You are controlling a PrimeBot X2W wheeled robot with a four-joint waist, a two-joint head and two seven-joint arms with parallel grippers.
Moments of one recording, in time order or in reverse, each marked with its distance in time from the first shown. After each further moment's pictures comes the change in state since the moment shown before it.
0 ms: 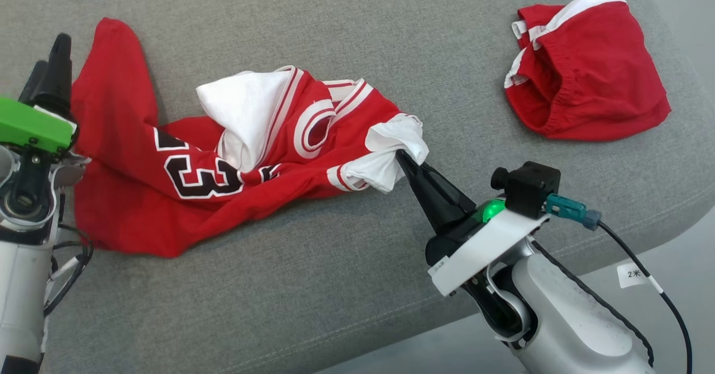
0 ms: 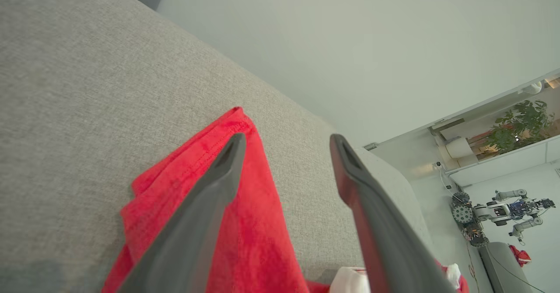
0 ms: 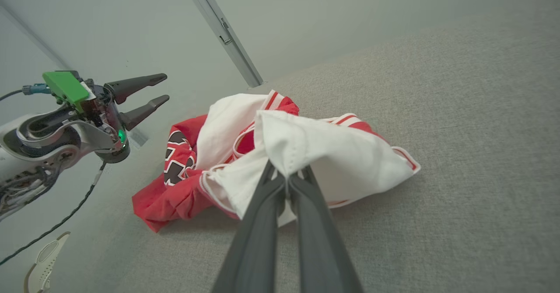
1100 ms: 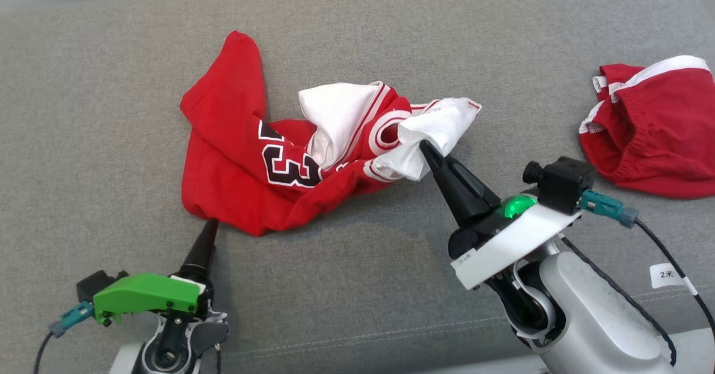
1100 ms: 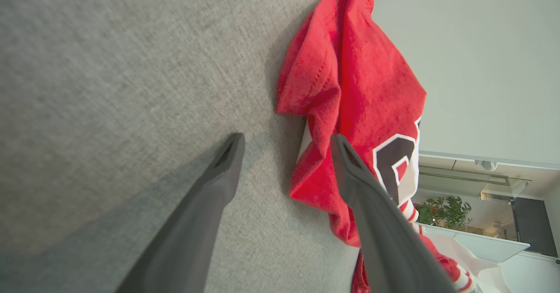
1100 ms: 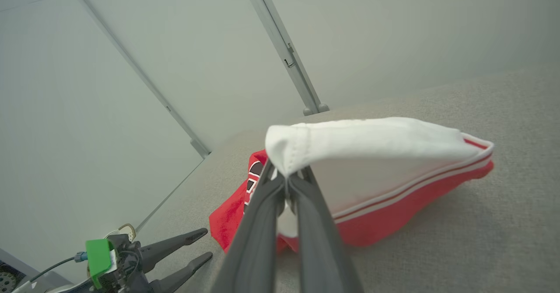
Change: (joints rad) left arm 0.483 -0.272 0.044 -0.068 -0.262 -0.060 -0.033; right arm 0.048 -0.042 -0.040 -0.080 0.061 -0.013 0.020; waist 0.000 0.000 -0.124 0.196
